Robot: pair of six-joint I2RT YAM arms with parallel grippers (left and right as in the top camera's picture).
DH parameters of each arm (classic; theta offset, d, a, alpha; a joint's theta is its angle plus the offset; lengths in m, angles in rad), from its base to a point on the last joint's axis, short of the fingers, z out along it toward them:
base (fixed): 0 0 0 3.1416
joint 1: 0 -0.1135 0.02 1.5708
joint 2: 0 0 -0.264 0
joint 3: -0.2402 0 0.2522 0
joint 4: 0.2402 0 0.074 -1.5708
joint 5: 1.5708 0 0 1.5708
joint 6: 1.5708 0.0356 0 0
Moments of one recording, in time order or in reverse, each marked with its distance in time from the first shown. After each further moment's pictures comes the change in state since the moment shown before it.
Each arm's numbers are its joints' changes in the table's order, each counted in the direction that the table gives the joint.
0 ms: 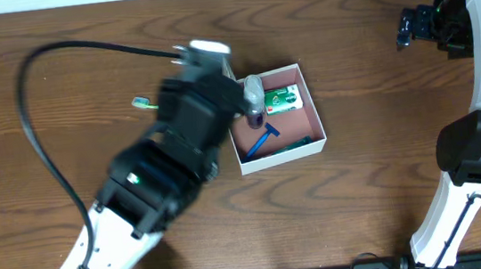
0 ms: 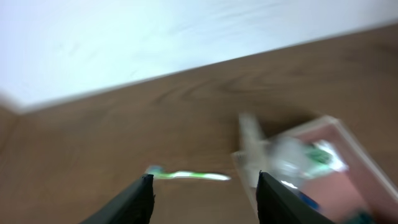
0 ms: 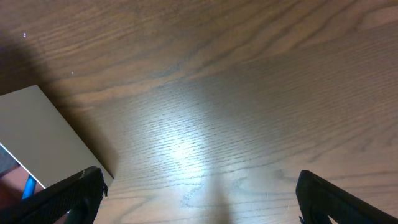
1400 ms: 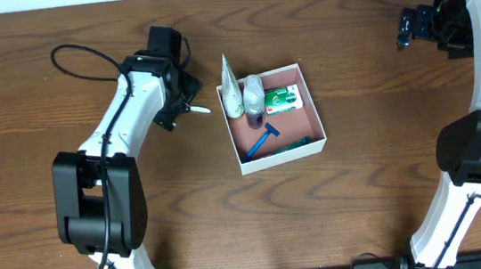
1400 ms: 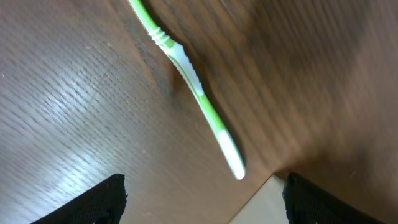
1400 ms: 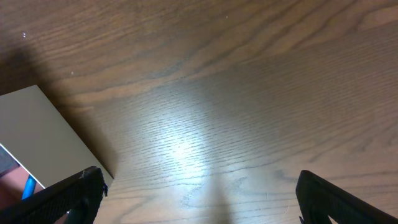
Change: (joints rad) left arm -0.495 0.681 0.002 -0.042 0.602 -0.877; right arm 0.000 0.000 0.000 0.000 0.000 0.000
